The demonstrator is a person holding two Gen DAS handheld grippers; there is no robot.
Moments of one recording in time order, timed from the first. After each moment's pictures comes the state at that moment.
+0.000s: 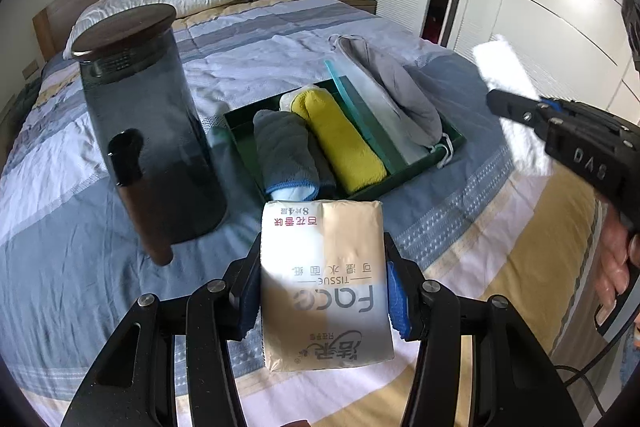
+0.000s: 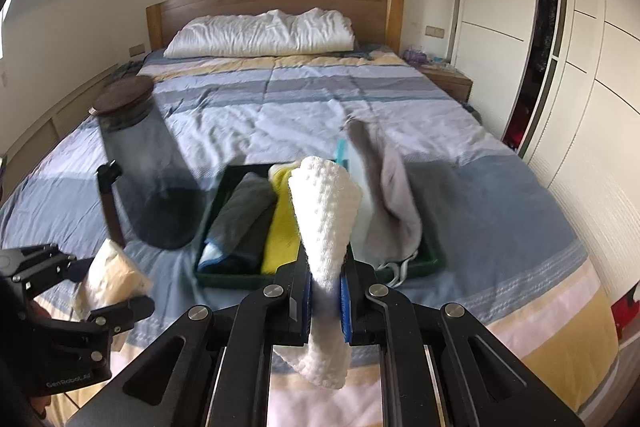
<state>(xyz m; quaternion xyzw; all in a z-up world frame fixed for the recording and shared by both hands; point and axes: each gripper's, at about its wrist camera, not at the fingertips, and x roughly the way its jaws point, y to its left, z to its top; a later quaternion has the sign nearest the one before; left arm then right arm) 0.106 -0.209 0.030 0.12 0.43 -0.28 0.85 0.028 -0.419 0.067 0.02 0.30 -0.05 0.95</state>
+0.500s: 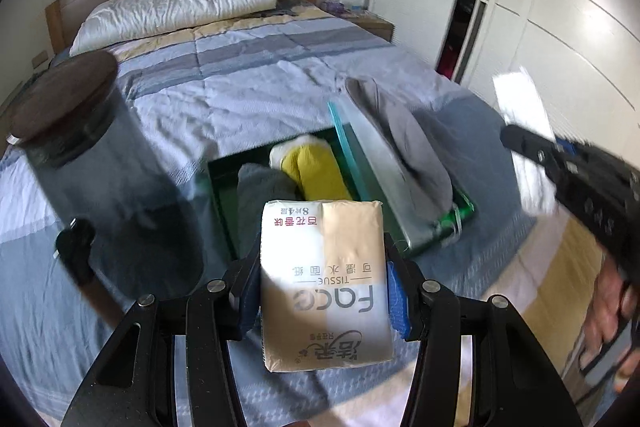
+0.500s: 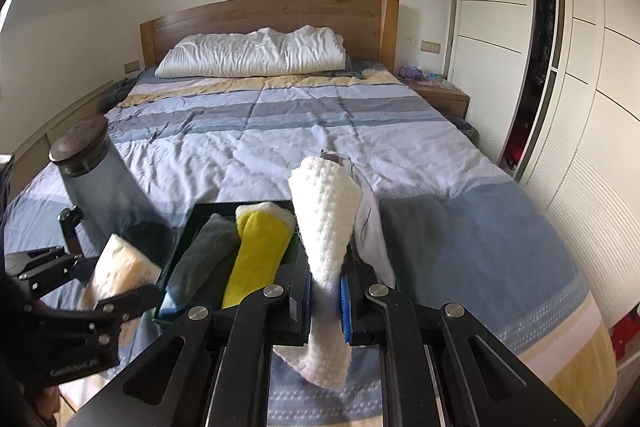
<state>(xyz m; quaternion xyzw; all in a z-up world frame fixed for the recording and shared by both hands) 0.162 -0.266 0.040 0.07 0.41 -0.26 0.87 0.083 -0.466 0.056 0.02 0.27 -0.04 0.96</state>
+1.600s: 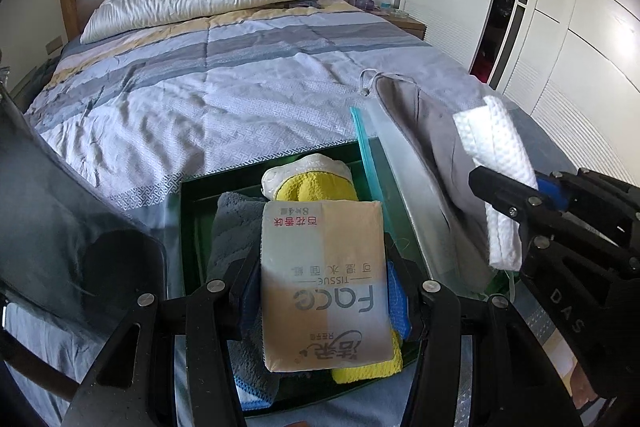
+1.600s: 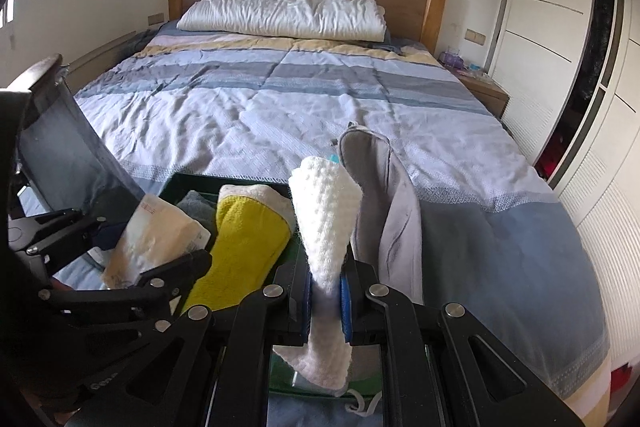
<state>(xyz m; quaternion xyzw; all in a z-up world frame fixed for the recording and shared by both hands) 0.226 -0.317 -0.010 0.06 0.42 -0.21 0.88 0.215 -0.477 -0.001 -0.04 0.33 0.00 0.94</state>
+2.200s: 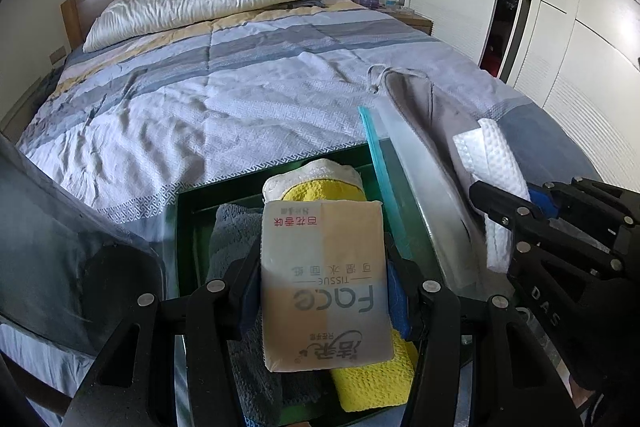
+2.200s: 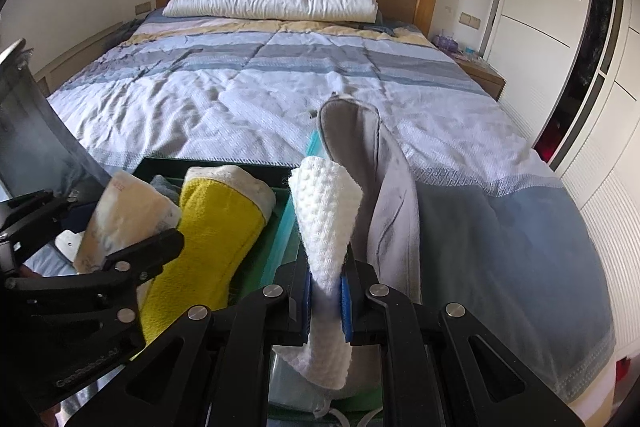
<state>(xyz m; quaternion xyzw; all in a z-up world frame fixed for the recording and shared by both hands) 0.240 -0.329 -0.023 0.08 0.41 -0.19 0.89 0.249 -0.487 -0.033 -0.03 0.35 -0.01 0.94</state>
